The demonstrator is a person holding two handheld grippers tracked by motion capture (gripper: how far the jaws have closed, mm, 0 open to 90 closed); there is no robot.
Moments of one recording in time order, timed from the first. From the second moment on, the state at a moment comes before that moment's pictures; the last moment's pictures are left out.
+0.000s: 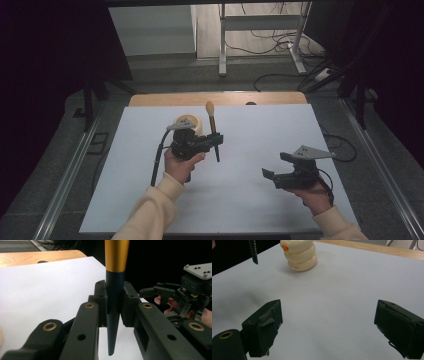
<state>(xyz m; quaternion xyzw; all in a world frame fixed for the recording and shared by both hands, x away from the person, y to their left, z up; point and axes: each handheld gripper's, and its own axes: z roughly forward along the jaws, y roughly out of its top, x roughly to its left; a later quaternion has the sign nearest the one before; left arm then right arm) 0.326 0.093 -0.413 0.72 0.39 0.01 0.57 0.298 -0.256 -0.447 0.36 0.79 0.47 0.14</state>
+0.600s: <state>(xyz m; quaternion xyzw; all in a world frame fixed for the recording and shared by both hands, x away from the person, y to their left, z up) 0.331 0.104 -0.410 0.71 0.40 0.02 0.58 0.300 -0.265 -0.454 0.35 0.81 0.46 0.13</state>
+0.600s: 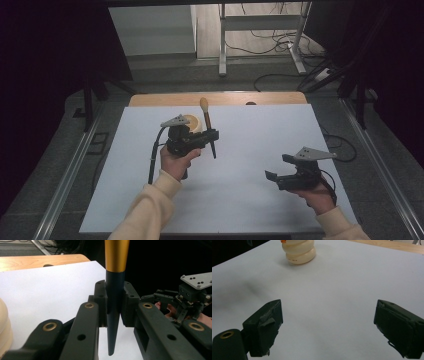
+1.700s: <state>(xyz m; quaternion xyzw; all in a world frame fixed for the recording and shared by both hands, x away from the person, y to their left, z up) 0.348 0.141 -0.396 0.68 0.42 0.02 0.60 0.305 -0.276 -0.463 0.37 0.81 0.44 0.13</state>
